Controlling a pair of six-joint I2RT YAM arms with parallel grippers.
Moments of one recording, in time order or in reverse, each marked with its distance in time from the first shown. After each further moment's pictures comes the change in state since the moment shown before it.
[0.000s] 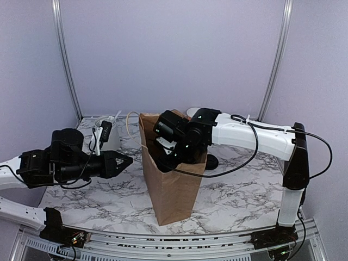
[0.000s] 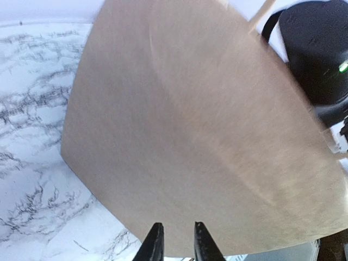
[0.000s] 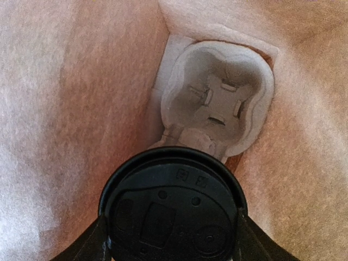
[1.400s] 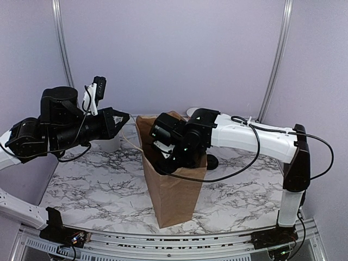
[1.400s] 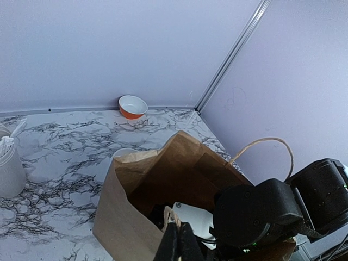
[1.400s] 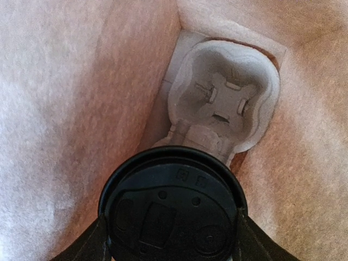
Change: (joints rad) left arm 0.010 0.140 0.453 -0.142 -0.248 0.151; right arm 0.048 0.000 0.039 -0.069 0.016 0.006
